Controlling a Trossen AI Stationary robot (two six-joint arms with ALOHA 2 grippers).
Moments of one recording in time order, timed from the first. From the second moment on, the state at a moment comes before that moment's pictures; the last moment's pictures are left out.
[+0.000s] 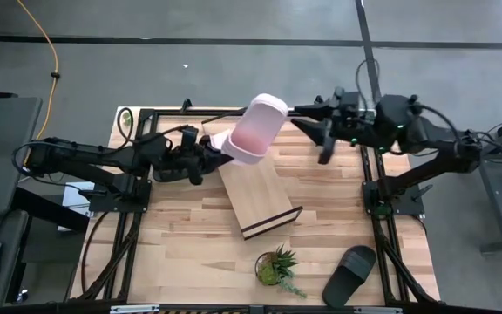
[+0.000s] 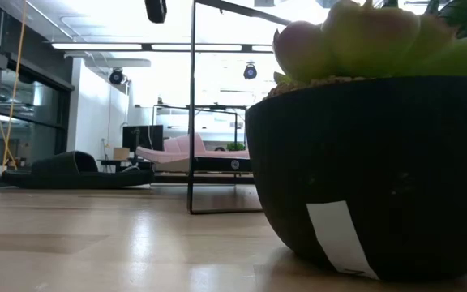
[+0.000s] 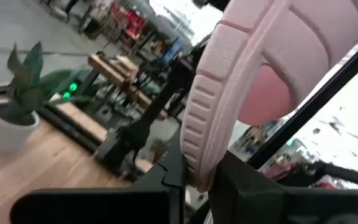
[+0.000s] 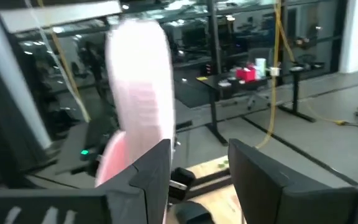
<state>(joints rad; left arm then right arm) 0.10 1.05 0.77 0.39 -0.07 -0.69 0.09 1.20 1.59 -0.34 0.34 0.14</state>
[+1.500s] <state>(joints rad) 0.10 1.00 0.77 -0.02 0.02 -0.68 0.09 1.26 1.59 -0.59 0.20 0.34</state>
